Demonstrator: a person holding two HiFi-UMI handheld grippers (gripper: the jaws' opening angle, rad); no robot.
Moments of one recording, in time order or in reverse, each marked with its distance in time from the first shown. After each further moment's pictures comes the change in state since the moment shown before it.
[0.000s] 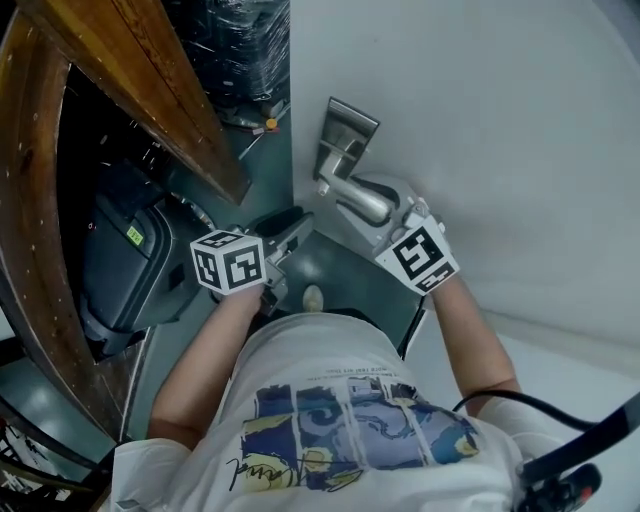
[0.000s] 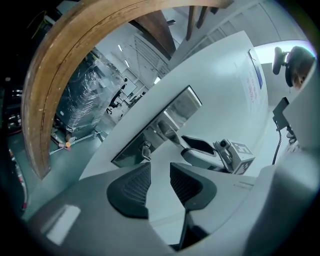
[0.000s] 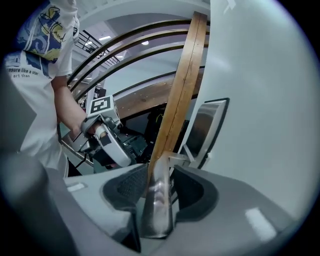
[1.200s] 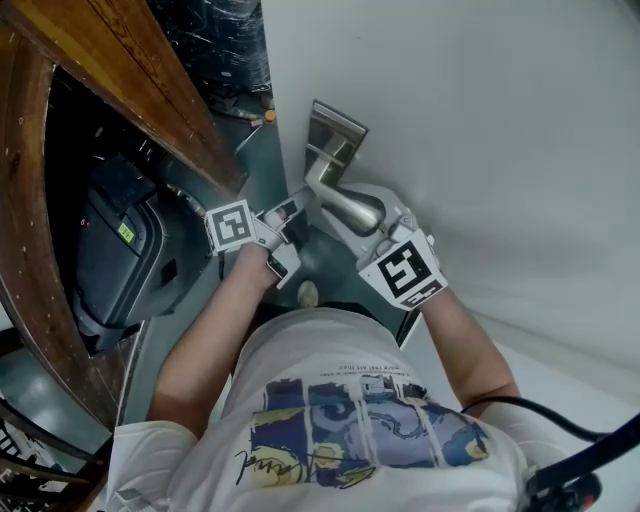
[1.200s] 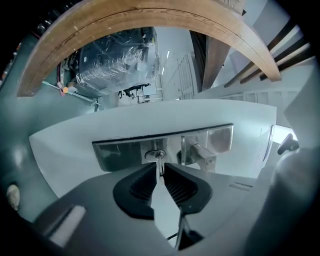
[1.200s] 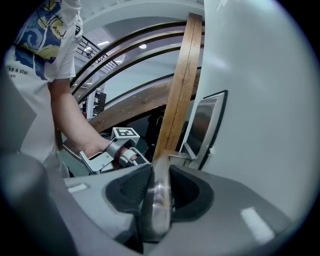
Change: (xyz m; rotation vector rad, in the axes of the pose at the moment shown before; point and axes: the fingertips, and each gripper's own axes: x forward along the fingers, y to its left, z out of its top) left arm 0.066 0.032 0.007 -0.637 -0.178 -0.241; right arm 0.006 0.004 0.000 0.049 -0.031 0.016
